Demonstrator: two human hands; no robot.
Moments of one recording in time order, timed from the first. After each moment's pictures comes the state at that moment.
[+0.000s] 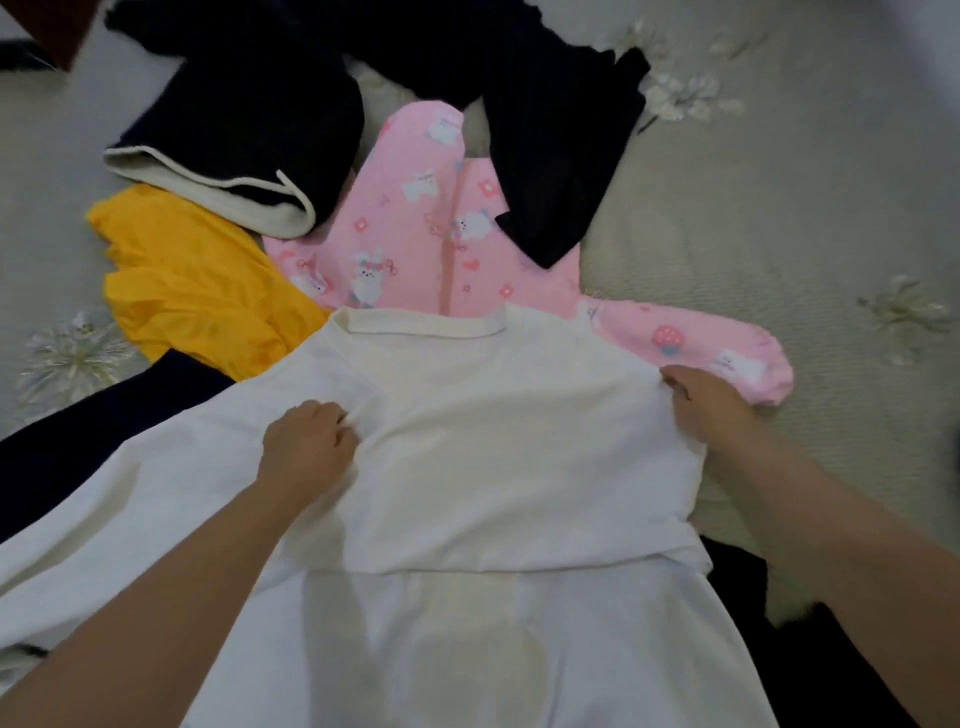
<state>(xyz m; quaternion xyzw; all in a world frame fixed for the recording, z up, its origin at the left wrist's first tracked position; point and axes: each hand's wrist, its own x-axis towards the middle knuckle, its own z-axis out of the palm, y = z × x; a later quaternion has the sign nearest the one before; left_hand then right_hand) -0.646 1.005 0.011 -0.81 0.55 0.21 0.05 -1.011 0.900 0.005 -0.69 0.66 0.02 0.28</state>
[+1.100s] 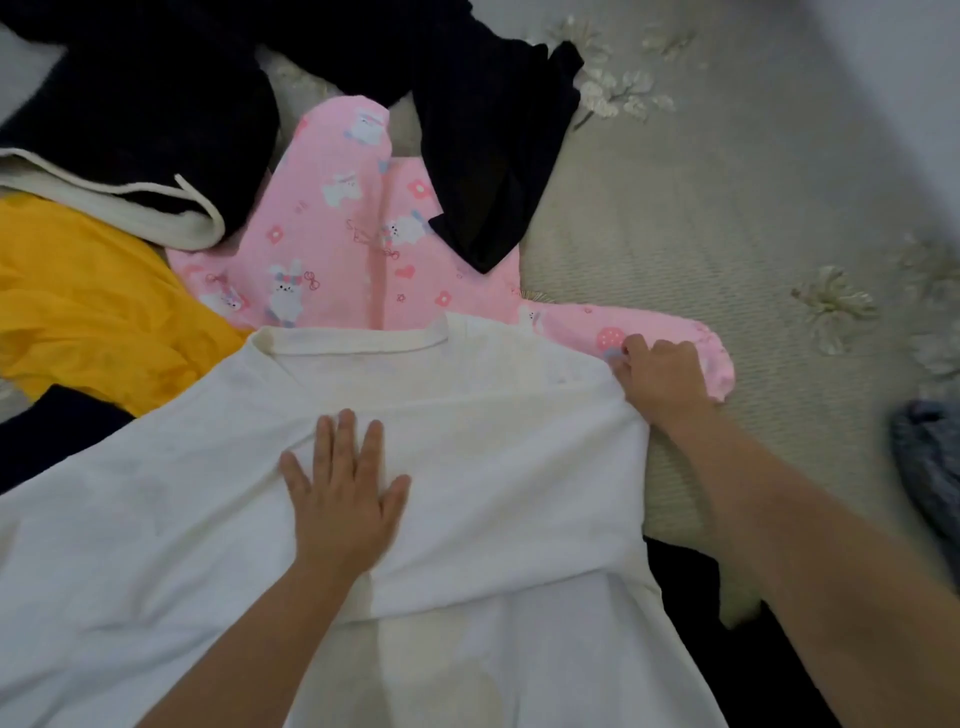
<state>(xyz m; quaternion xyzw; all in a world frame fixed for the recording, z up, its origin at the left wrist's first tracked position) -0.740 1.011 -0.006 -0.73 0.64 0.20 0.08 -1.025 0.860 -0.015 -0.79 0.62 -0.01 -0.01</state>
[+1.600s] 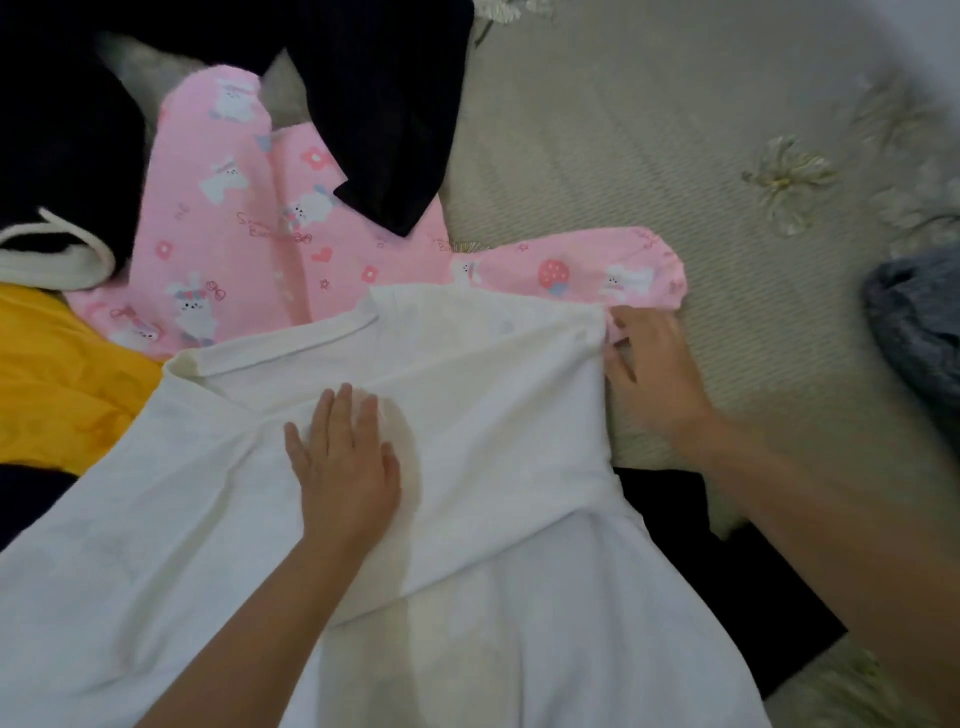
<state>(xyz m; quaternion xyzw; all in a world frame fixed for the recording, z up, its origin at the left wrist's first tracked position) -0.776 0.987 -0.002 -0.71 0.69 0.15 -0.02 -1.051 0.931 -0.022 -0.72 0.64 -0.22 0.13</state>
